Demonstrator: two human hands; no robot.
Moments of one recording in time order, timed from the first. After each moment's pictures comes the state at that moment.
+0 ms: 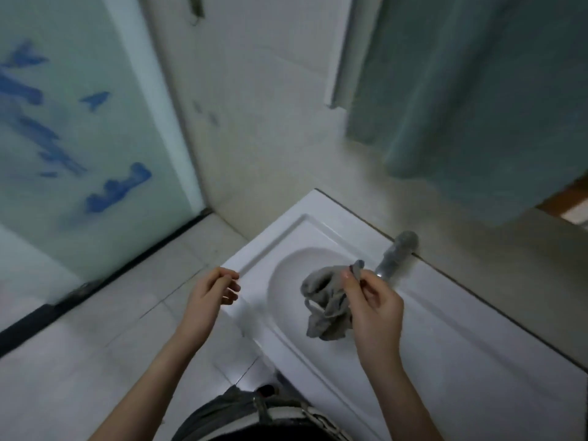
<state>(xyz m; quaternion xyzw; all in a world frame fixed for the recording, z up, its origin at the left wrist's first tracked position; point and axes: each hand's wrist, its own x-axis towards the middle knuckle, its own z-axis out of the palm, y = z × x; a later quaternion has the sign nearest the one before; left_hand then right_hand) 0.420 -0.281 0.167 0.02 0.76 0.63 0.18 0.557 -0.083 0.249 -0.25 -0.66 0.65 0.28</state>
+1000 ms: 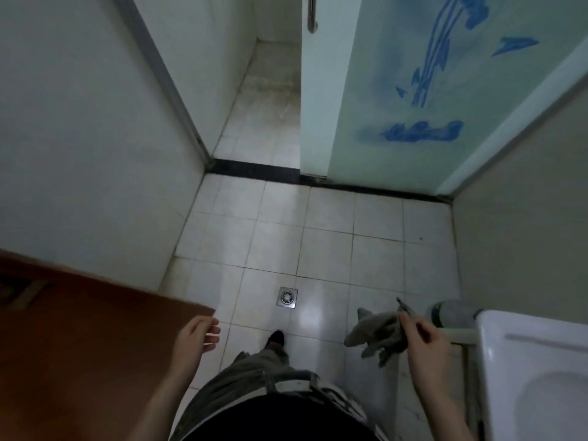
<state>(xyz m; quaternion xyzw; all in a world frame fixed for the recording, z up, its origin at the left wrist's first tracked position) 0.656 -0.694 0.060 -0.55 0.60 0.57 0.01 0.451 -0.369 0.086 -0.08 -0.81 0.57 -0.12</state>
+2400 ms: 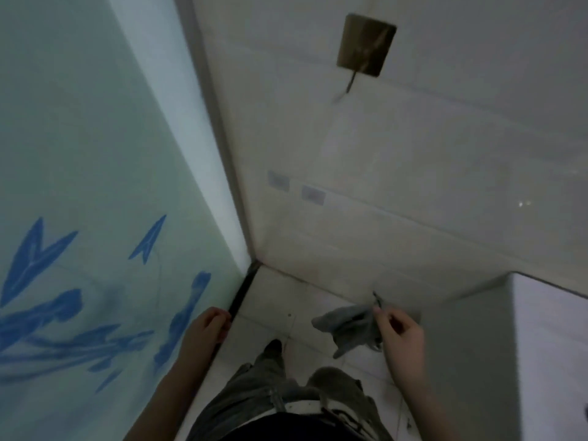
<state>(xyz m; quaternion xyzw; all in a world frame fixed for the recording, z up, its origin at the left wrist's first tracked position) -0.296 -0.516 0.072 0.02 0.80 0.49 0.35 -0.061 -0.285 0.115 -0.51 -0.65 0.52 0.23</state>
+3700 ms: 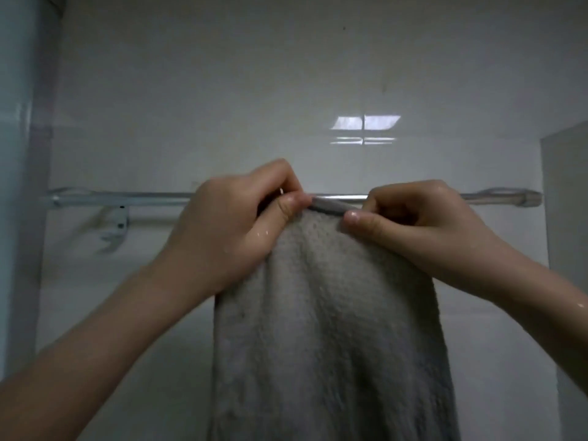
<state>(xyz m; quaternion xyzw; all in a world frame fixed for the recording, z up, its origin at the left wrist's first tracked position) -0.296 -0.246 0.706 0.68 0.37 0.45 -0.43 -0.083 -0.168 0.710 -0.12 -0.87 0.04 0.48</state>
